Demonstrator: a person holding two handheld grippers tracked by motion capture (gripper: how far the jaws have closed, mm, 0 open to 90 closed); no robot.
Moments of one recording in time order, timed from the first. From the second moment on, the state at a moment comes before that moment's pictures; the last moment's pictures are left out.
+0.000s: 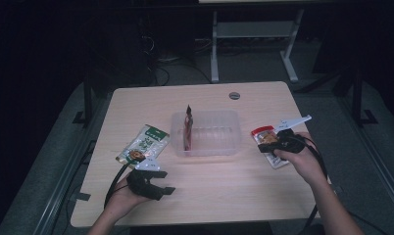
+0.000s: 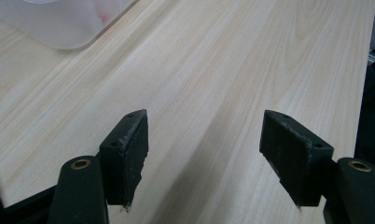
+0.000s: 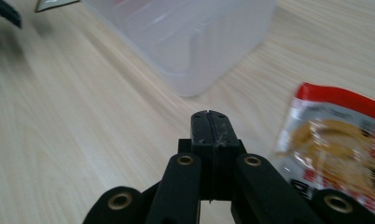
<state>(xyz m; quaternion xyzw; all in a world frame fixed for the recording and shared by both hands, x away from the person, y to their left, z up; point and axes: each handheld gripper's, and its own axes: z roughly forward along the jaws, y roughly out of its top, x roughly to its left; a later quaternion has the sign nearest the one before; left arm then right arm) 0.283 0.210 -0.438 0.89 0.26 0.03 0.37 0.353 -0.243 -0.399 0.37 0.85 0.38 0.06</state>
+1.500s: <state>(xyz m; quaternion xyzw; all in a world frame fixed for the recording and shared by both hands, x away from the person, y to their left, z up) 0.287 0.198 -0.446 0.90 0.26 0.01 0.36 0.420 -0.276 -0.450 0.47 0.83 0.28 0.11</state>
